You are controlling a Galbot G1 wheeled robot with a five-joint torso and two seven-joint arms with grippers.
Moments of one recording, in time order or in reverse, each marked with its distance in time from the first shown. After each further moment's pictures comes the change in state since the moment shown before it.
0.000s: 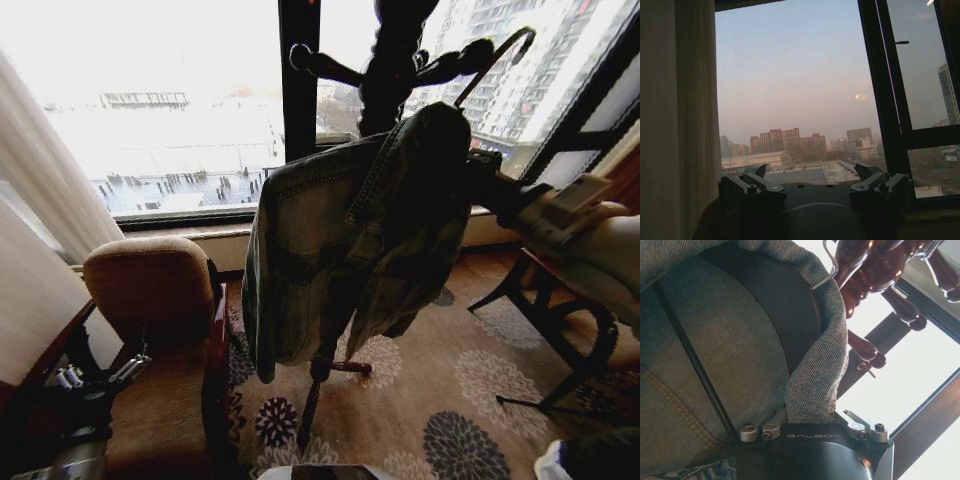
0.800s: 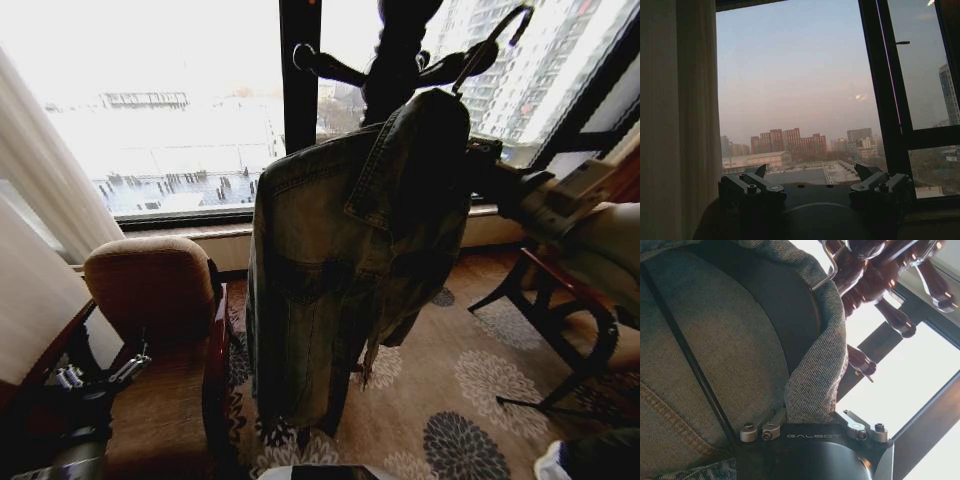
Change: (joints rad) left arm 0.000 0.000 0.000 0.000 0.000 0.000 0.000; right arm 0.205 -0.011 -0.172 -0.039 0.042 -0.002 0.000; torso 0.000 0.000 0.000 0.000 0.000
